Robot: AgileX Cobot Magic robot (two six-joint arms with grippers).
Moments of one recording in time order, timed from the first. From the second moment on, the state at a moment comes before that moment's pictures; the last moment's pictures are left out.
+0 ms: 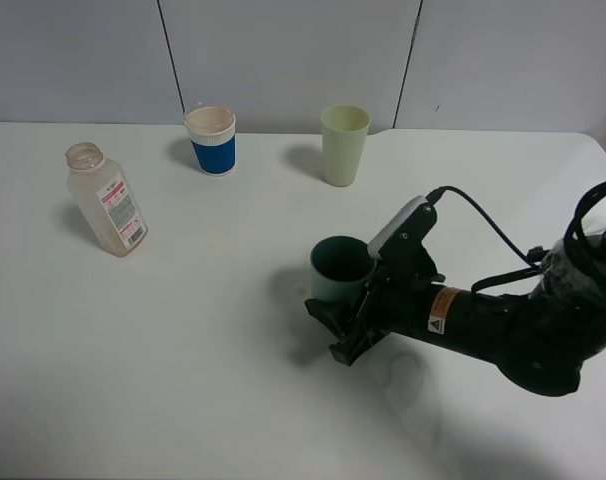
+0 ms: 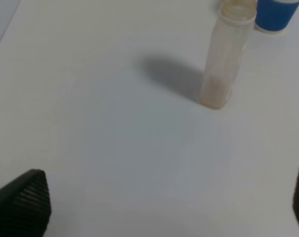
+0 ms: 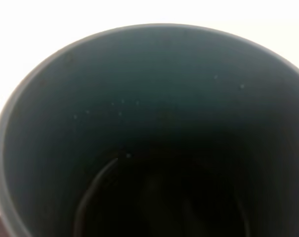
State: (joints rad) left arm 0.01 -0.01 -0.51 0.03 1.05 -0.05; right arm 0.64 2.00 -0.35 -0.18 -1.12 -0.08
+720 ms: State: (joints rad) left arm 0.01 -0.01 -0.51 0.03 1.05 -0.05; right arm 0.46 1.70 -0.34 -0.03 -0.81 -0.01
